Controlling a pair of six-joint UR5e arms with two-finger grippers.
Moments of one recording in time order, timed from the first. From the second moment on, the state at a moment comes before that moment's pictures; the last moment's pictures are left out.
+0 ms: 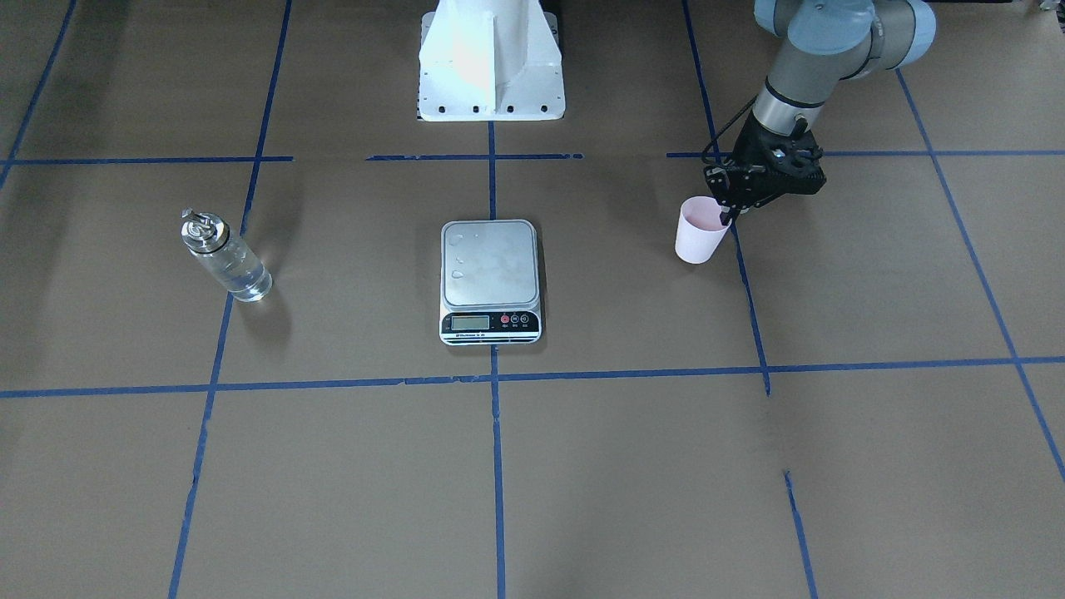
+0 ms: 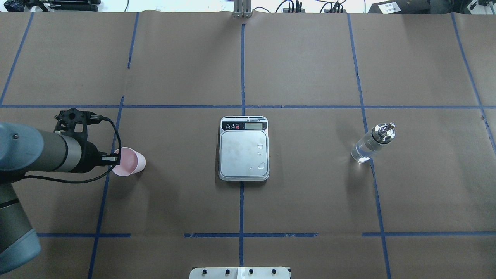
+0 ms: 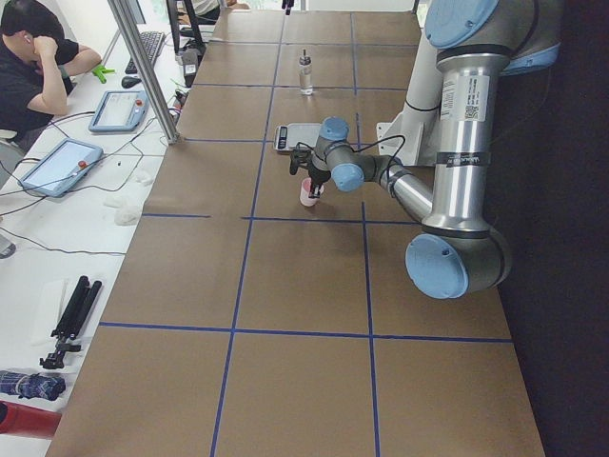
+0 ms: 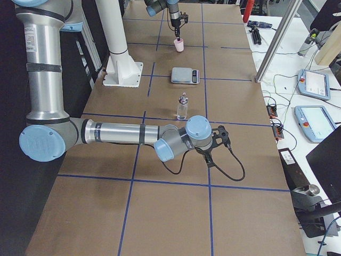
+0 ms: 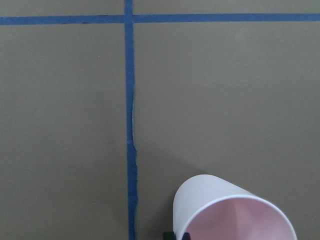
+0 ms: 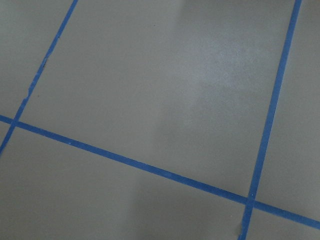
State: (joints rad) left arm -0.58 -1.67 -2.02 -1.90 -1.81 -1.14; right arm 1.48 -1.57 1.54 -1.02 2.45 0.15
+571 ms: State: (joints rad) left arm -0.55 -2.19 -1.91 -1.45 -1.87 -1.14; right arm 1.48 -1.58 1.55 -1.02 2.46 0.15
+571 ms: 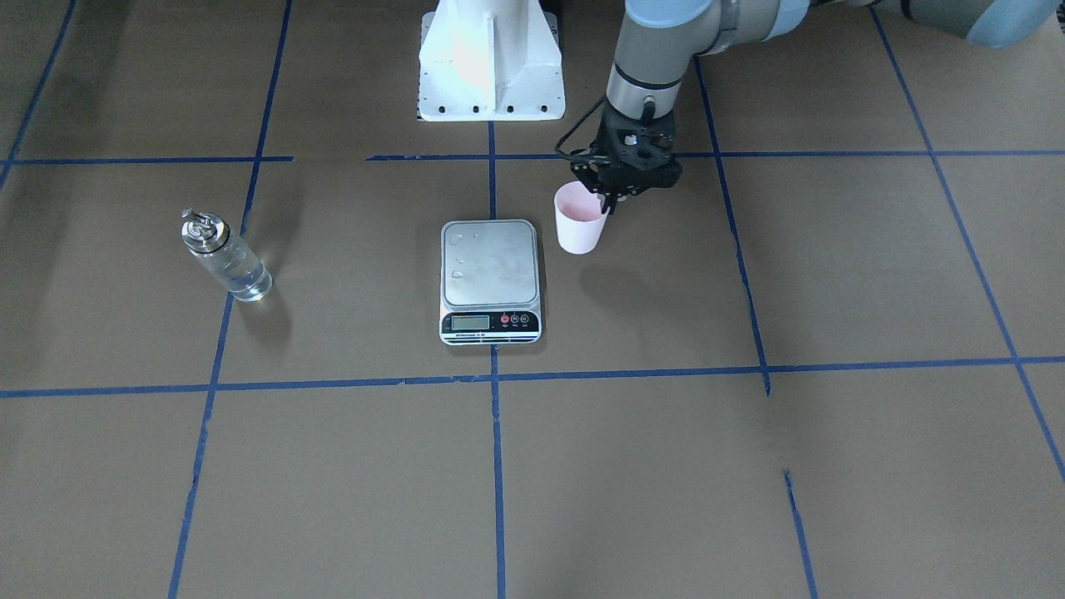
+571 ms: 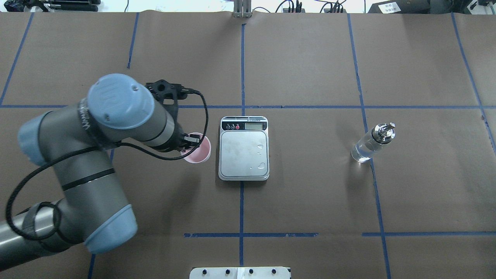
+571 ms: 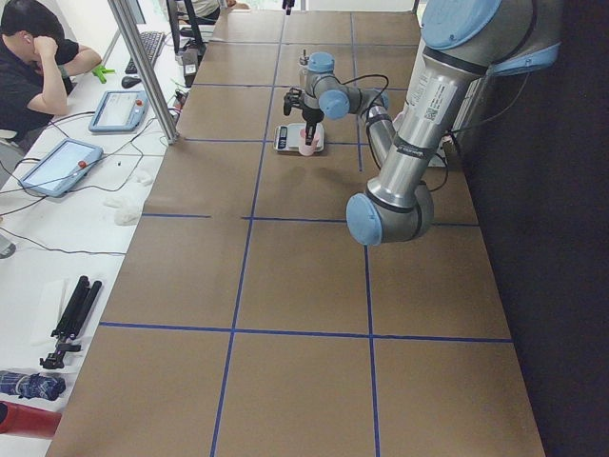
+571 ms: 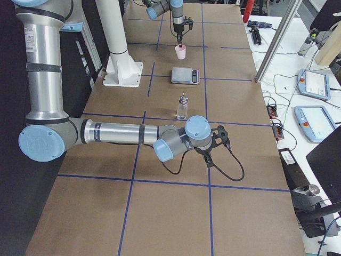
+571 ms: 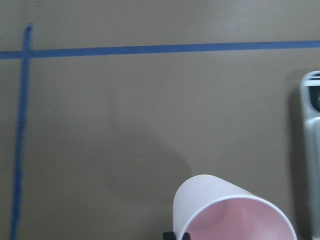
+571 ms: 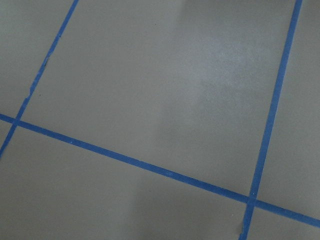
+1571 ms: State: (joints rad) left arm -0.53 -2.43 -1.61 -1.49 -1.89 -1.13; right arm 1.48 -1.58 1.55 -1.02 2.46 0.15
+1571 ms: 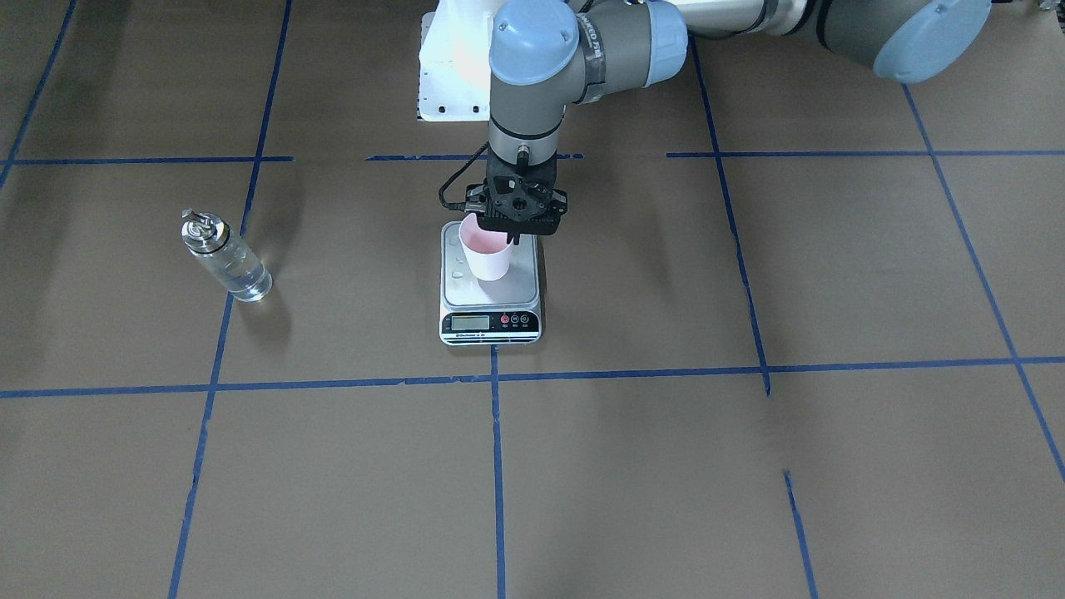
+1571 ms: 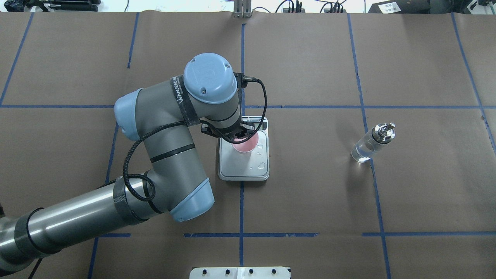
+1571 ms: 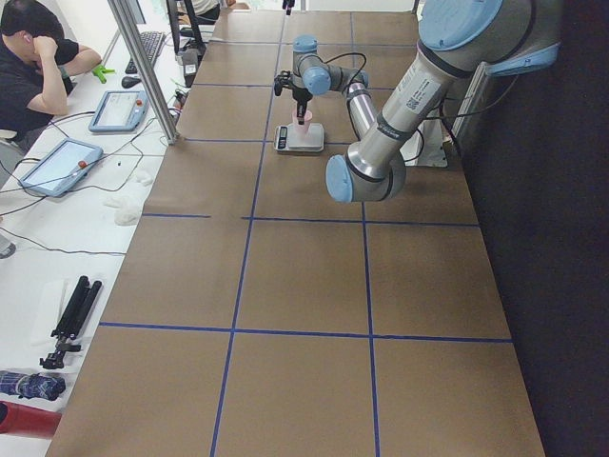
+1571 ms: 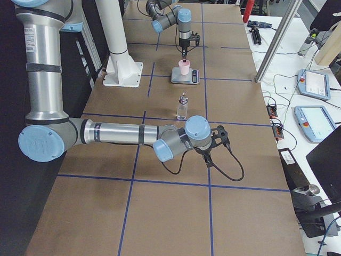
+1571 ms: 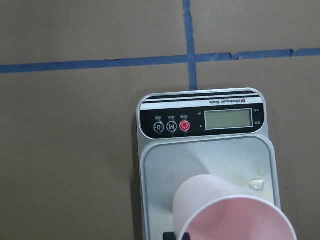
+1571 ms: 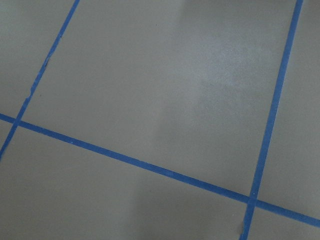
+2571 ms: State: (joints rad) left arm -0.68 -2.33 -1.89 -1.27 -1.94 -0.83; right arm 1.48 -1.57 1.61 -1.03 2.47 0.20
